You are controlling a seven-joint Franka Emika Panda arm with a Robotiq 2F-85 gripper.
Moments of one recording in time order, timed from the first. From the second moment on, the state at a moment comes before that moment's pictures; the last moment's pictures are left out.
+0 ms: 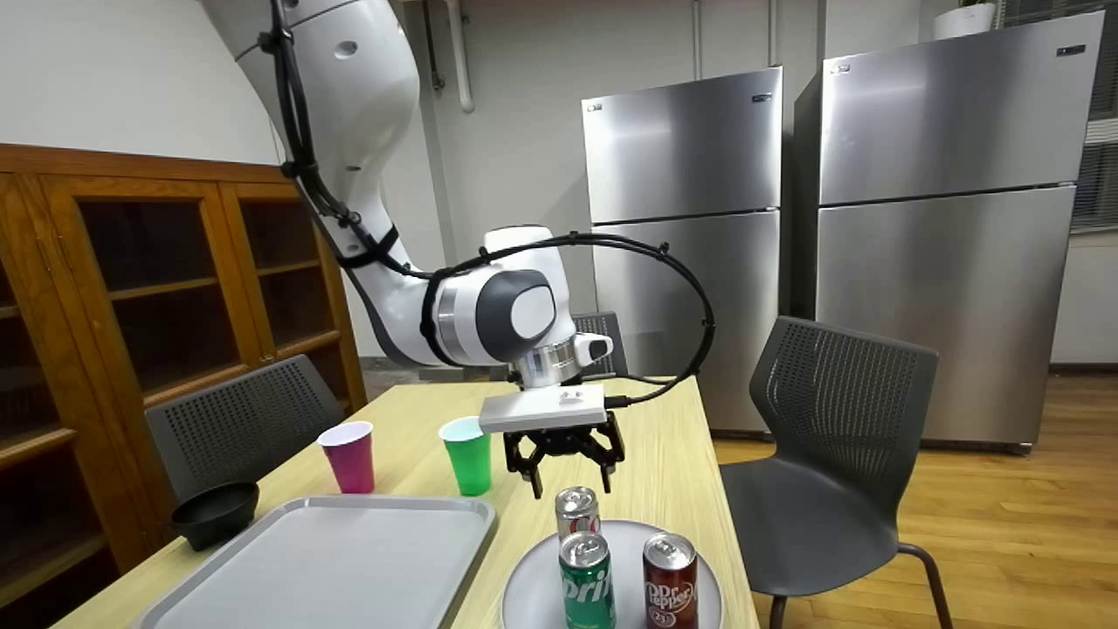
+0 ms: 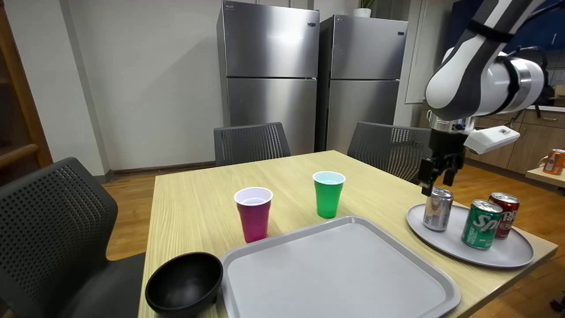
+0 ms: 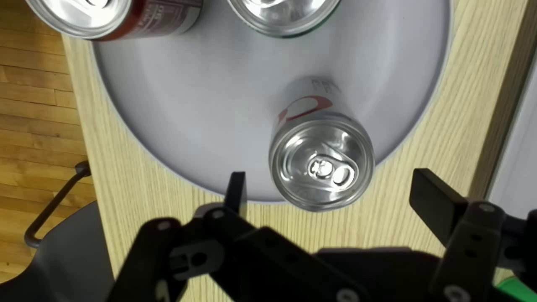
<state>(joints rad) -0.14 0.27 -0.15 -2.41 -0.11 2.75 -0.41</state>
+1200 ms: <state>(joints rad) -0.14 0.33 -0.17 -2.40 -0.16 2.75 -0.37</state>
